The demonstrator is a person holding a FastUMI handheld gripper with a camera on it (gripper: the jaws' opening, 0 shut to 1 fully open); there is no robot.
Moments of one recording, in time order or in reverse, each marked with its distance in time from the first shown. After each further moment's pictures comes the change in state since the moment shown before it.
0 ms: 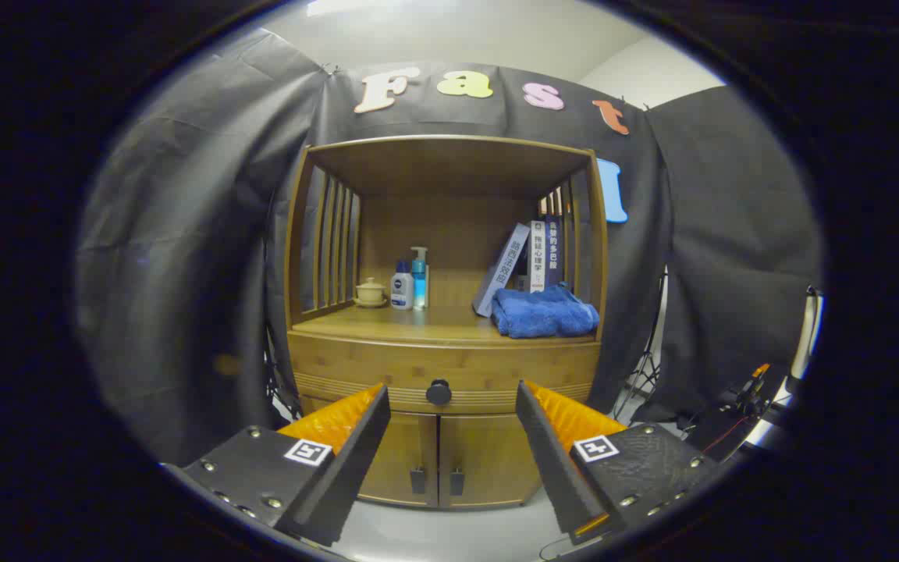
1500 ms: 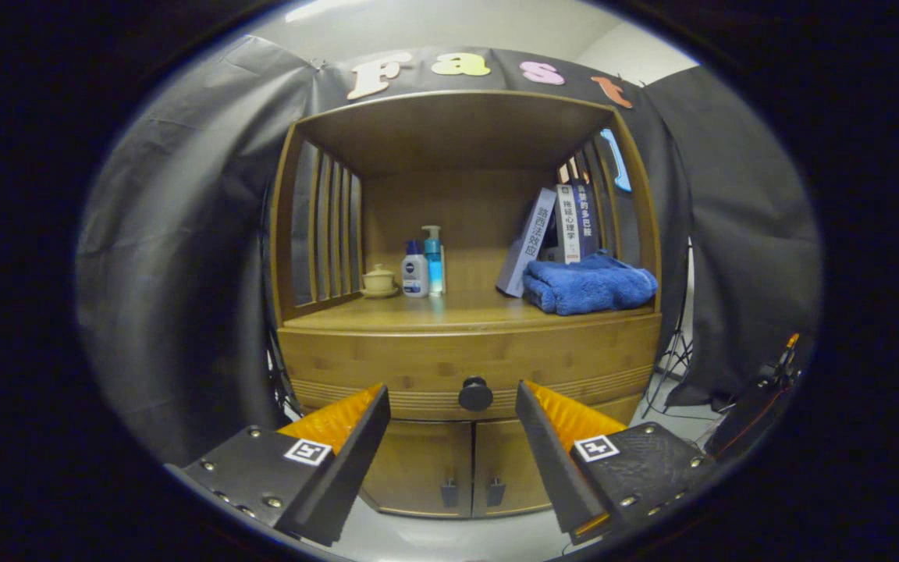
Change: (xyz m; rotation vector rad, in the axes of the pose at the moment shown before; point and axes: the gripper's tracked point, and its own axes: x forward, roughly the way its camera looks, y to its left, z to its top) arm 0.103 0.039 -0.046 0.067 0.026 0.032
